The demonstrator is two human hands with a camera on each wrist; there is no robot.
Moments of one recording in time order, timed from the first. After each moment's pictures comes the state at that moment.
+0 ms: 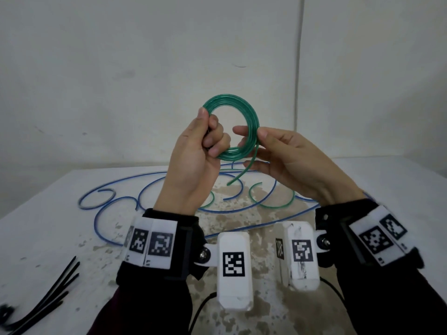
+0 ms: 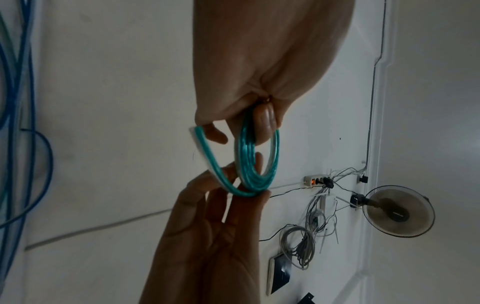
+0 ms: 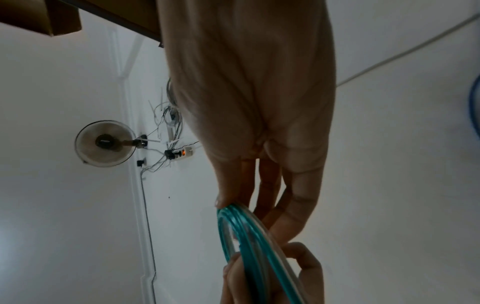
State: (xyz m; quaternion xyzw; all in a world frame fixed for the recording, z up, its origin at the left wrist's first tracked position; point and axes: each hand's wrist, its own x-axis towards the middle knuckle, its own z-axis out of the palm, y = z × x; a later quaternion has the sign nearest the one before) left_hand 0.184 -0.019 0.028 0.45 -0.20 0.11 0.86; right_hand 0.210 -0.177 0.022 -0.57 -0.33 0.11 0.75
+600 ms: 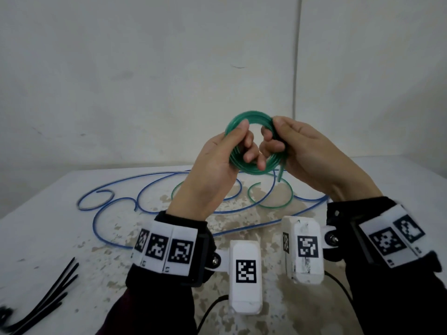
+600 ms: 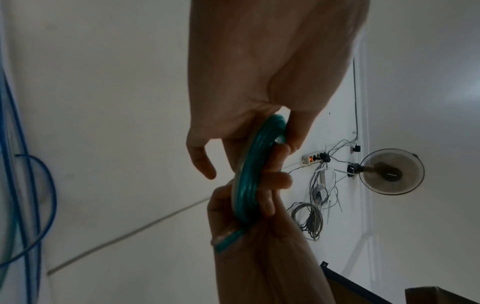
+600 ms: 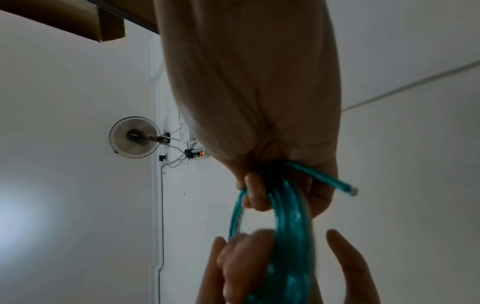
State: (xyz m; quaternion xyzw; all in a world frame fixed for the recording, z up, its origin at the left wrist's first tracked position) left_hand 0.175 -0.040 0.025 0.58 -0.24 0.04 0.78; right_hand 0.217 -0.192 0.028 -0.60 -0.34 0.06 0.72
